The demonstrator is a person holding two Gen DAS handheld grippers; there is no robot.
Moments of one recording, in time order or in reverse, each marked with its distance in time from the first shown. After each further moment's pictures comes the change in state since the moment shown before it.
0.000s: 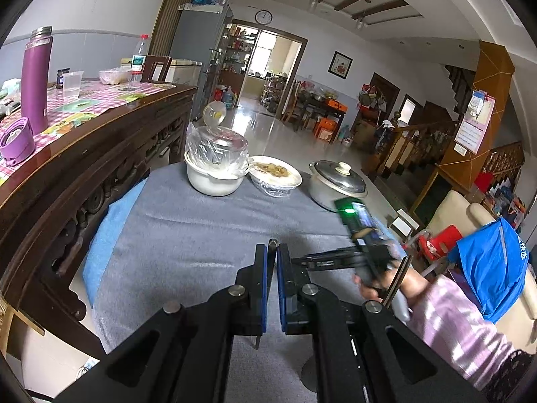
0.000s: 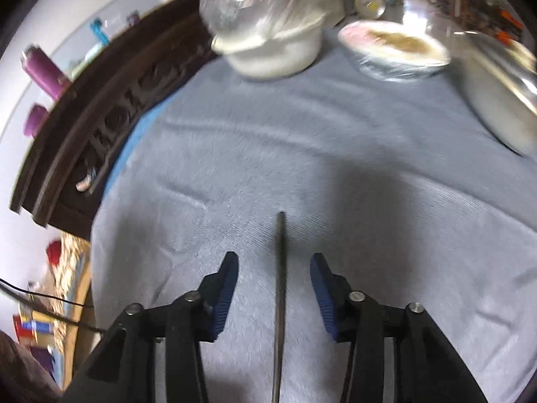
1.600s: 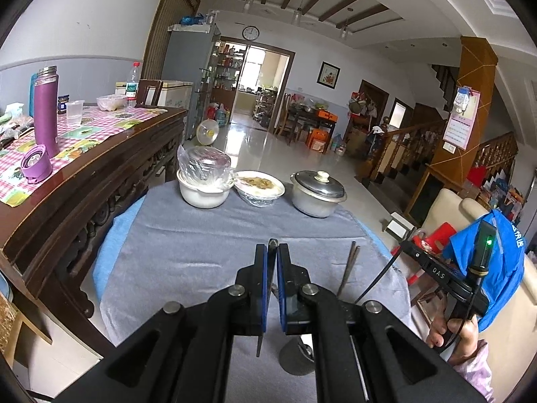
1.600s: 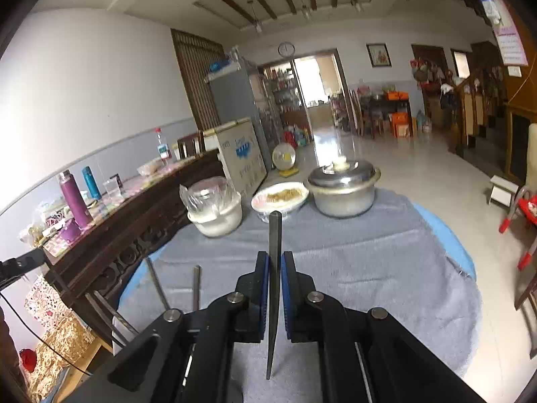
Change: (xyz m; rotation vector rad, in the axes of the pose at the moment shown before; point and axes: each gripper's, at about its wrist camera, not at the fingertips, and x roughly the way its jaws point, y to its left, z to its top) left arm -0.068 -0.049 -0.017 0.062 -0.075 -0.005; right arm -0.253 0.038 -0.215 0.241 -0.820 -0.266
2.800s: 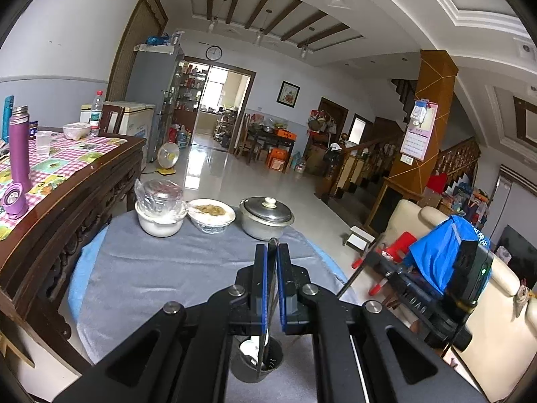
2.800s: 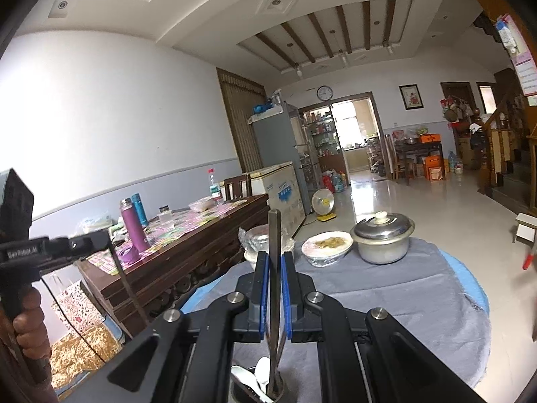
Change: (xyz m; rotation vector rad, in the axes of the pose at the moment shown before) left arm -0.065 -0.054 0.024 0.048 -0.086 -0.174; right arm -0.088 0.060 0.008 -0.063 -0.173 0.174
